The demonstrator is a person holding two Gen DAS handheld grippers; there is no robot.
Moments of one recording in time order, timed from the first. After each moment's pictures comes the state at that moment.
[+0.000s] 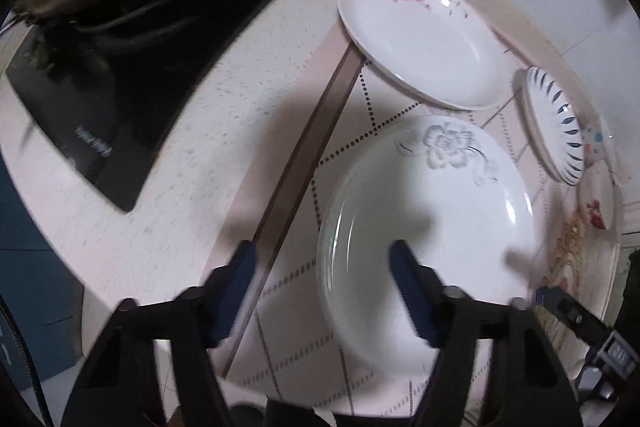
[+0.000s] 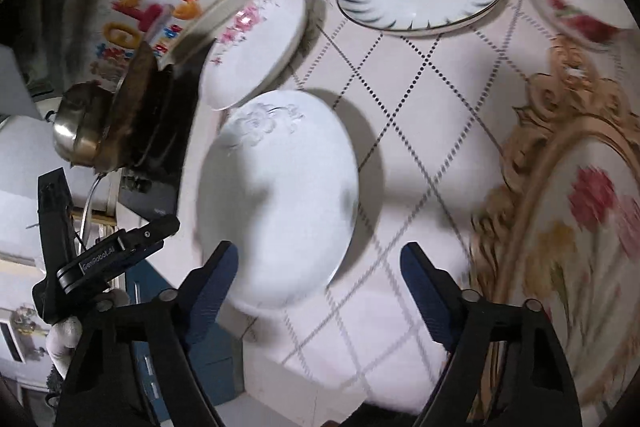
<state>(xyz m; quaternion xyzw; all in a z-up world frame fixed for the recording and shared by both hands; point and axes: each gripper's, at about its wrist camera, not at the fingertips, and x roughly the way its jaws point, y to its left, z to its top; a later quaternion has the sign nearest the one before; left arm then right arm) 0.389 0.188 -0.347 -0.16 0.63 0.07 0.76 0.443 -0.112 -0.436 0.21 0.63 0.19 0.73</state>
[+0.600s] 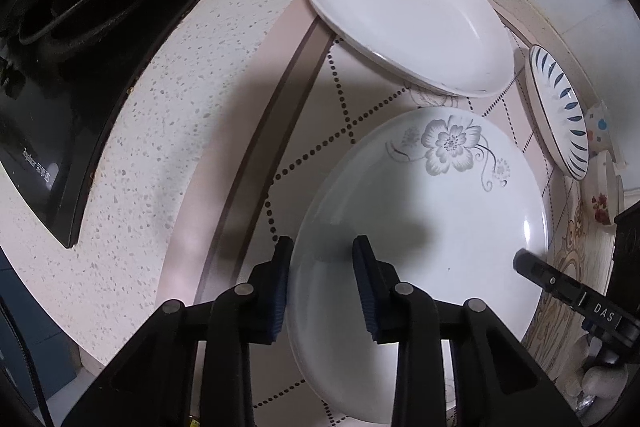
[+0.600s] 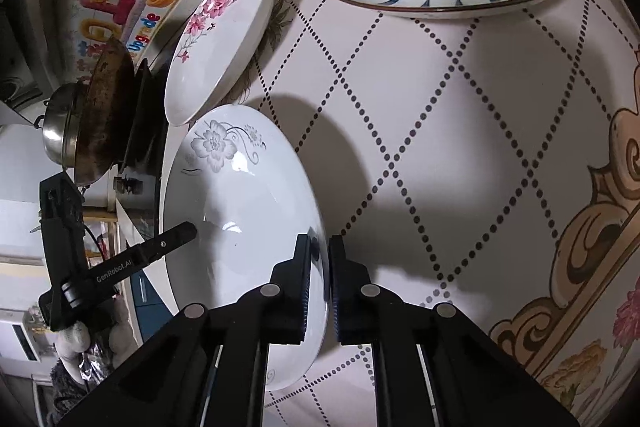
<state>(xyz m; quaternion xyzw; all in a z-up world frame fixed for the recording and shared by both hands) 0.415 0.173 -0.365 -0.16 0.64 0.03 0.75 0.494 -0.100 -0.479 0.22 0.65 0.21 0.70</state>
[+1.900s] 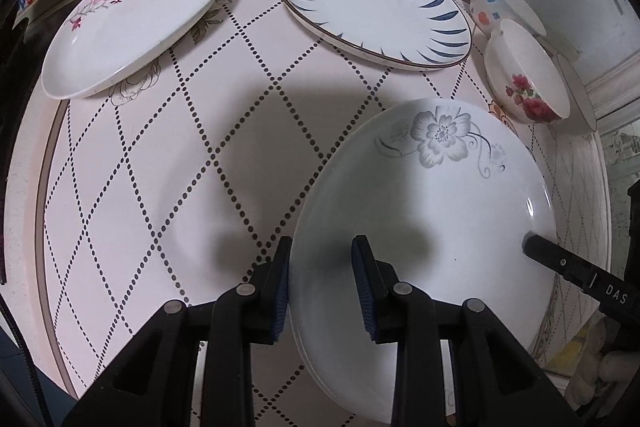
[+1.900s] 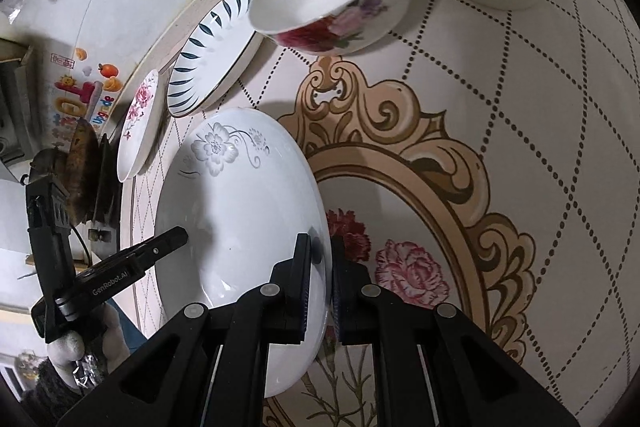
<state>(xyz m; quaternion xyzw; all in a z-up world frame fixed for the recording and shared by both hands) 0.420 -0.026 -0.368 -0.05 0.62 -0.09 0.78 0.419 -0.314 -0.454 0.25 0.60 0.10 0.76</state>
